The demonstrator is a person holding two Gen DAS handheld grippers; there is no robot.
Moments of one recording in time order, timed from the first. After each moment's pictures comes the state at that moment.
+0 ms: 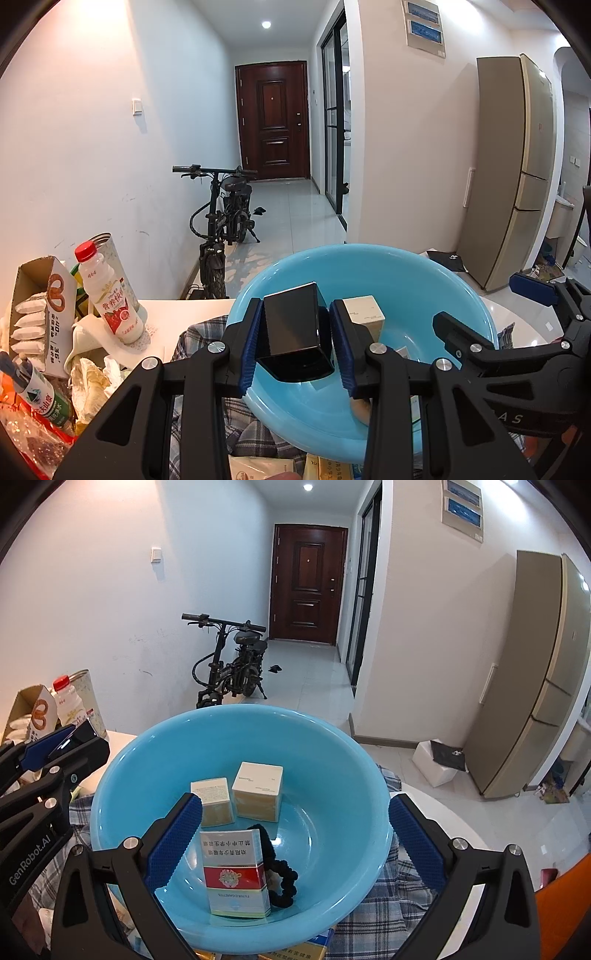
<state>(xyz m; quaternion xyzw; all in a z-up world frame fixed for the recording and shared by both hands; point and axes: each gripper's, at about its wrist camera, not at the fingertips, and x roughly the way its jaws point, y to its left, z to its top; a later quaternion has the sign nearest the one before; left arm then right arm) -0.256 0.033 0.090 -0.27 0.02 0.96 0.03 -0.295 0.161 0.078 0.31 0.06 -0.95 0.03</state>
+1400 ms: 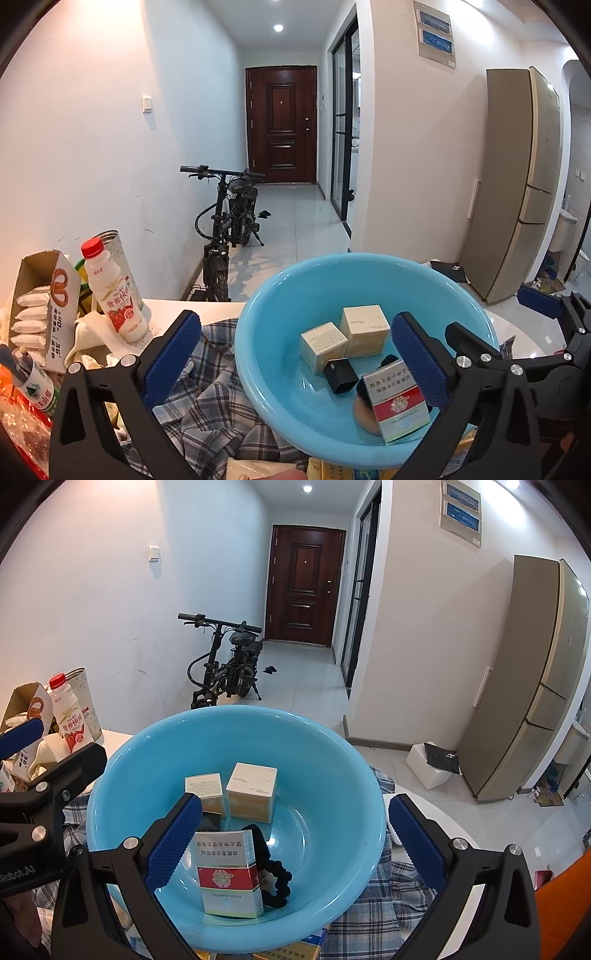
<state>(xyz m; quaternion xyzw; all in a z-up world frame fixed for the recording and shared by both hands) -0.256 0.027 0.095 -0.26 0.01 0.97 0.02 -0.296 0.158 0.077 0.31 0.06 -0.95 0.02</state>
